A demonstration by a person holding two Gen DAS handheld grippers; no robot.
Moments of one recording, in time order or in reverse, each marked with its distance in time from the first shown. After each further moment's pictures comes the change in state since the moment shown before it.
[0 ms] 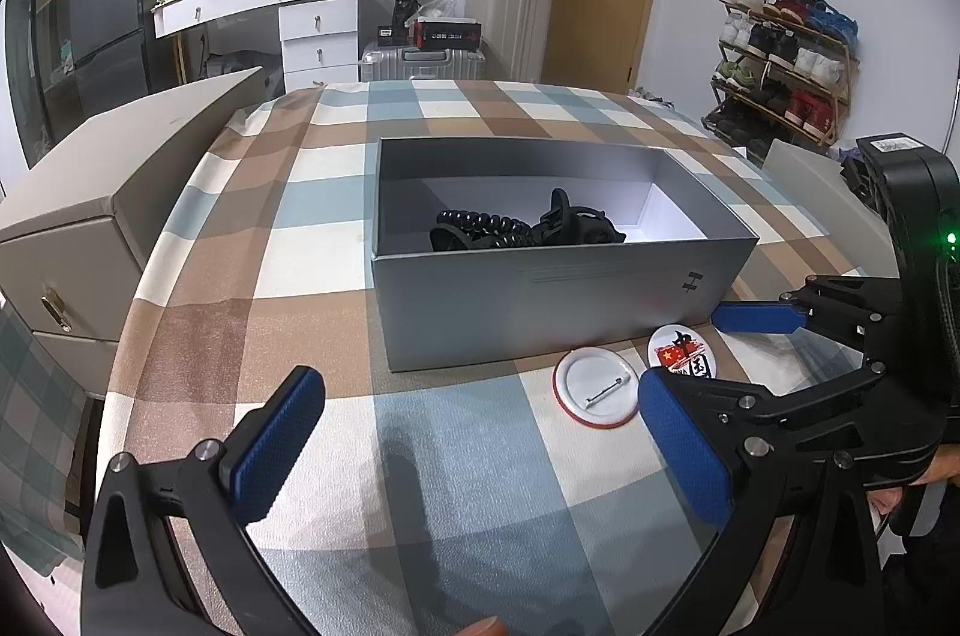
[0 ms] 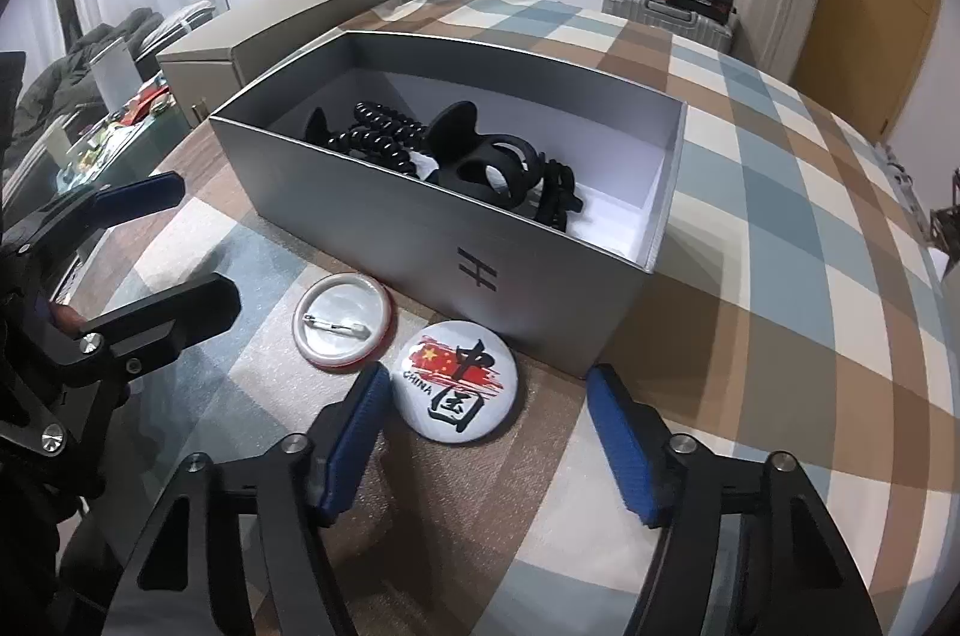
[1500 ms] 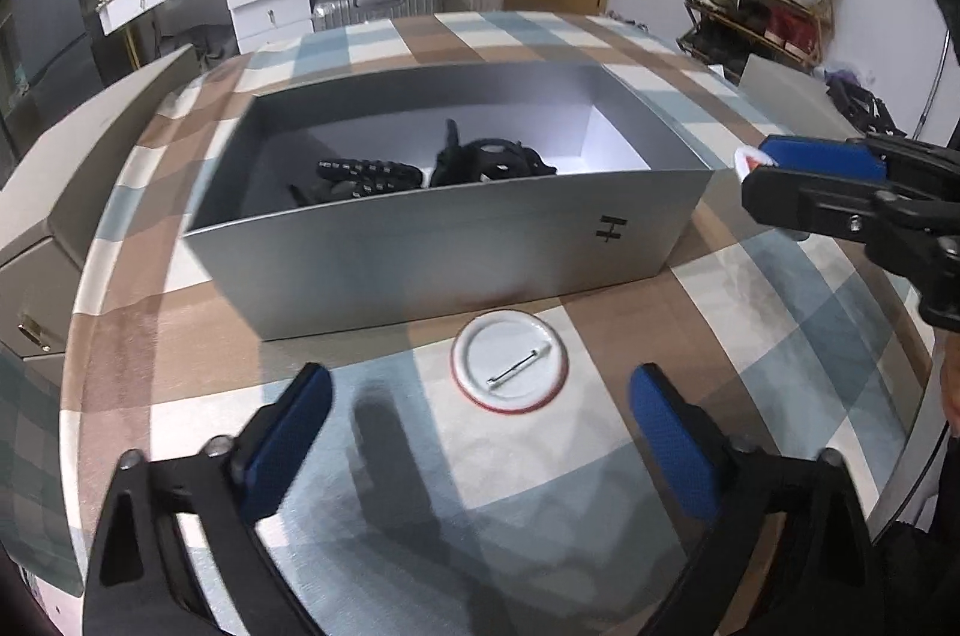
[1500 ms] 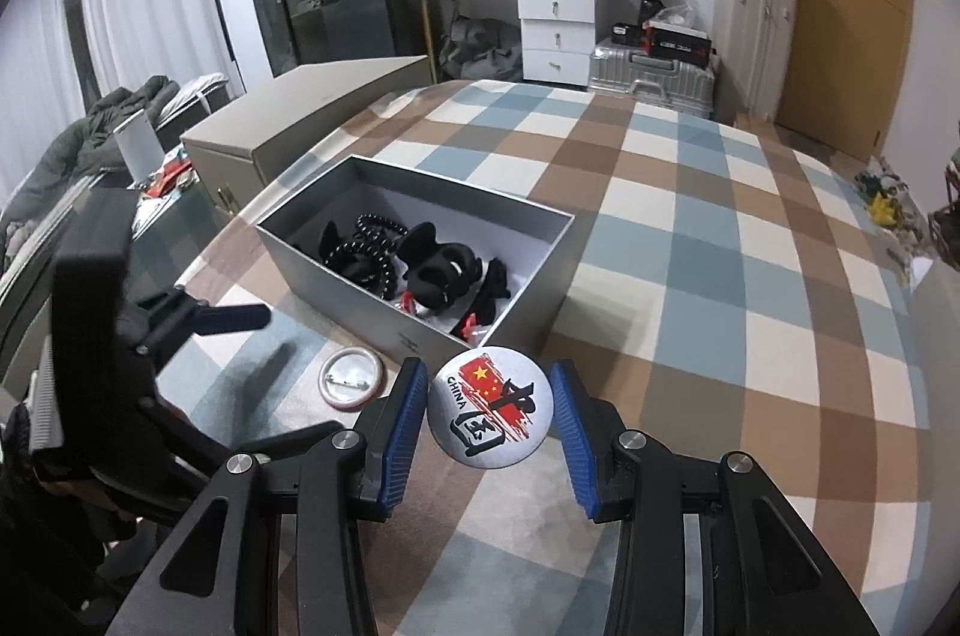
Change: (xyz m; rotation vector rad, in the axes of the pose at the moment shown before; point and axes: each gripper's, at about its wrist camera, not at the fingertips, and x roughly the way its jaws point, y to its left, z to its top) left arm 0.028 -0.039 0.006 0.100 0.189 -0.026; right arm -0.069 -0.037 0.007 0.060 -0.163 0.056
